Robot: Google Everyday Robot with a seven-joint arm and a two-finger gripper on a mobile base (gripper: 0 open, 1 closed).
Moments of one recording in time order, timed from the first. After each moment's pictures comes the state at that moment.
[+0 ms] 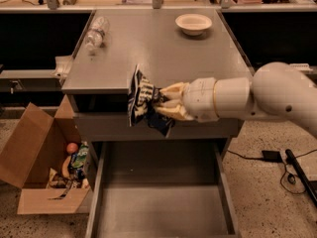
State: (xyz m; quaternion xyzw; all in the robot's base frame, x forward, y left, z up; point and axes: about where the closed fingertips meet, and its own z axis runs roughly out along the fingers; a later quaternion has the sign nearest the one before) arm 0.520 -0.015 0.853 -0.59 0.60 0.21 0.51
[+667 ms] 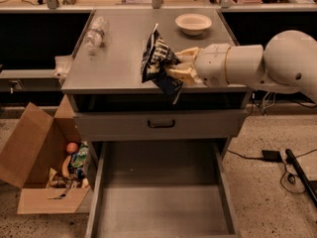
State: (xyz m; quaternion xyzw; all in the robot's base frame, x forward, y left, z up) arm 0.599 -0.053 0.916 -0.53 0.62 0.18 0.56
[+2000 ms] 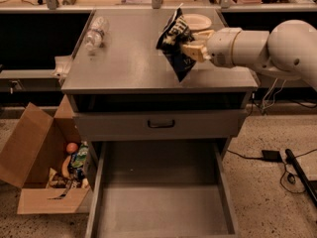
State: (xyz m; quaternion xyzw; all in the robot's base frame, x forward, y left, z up) arm 0.676 -0.101 0.933 -0.41 0.67 0.18 0.59
